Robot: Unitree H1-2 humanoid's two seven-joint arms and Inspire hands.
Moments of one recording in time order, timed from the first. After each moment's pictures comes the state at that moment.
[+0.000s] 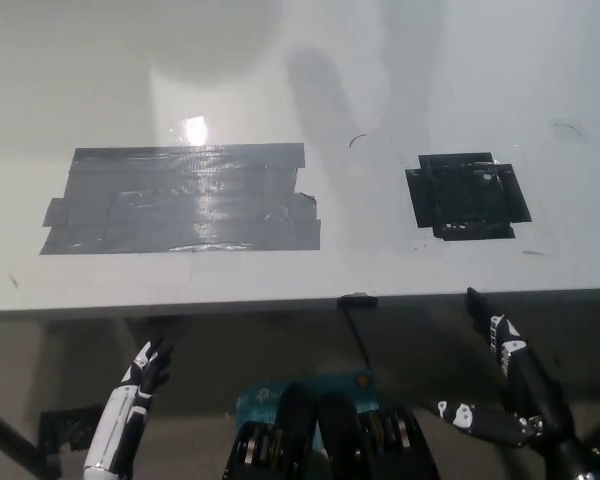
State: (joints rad) left_arm 0.09 0.14 -0.04 -0.04 0.11 -0.10 -0.03; right_arm 0.03 -0.15 0.12 -0.14 -0.06 -0.05 0.11
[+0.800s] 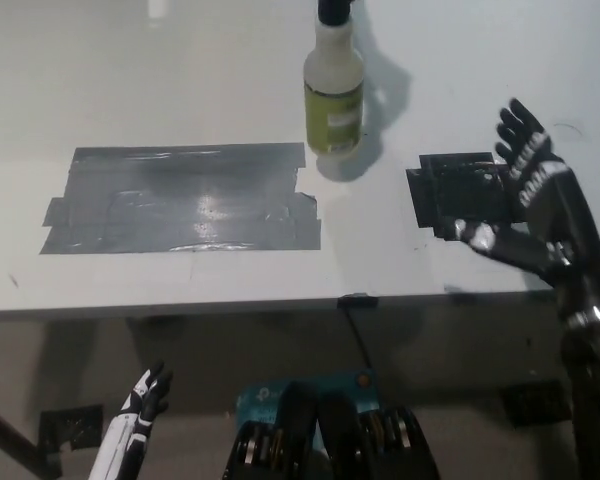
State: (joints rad) left_arm 0.16 0.13 -0.04 -0.05 0.11 -0.10 -0.03; right_arm -0.40 -0.12 -0.04 -0.07 0.11 0.11 0.12
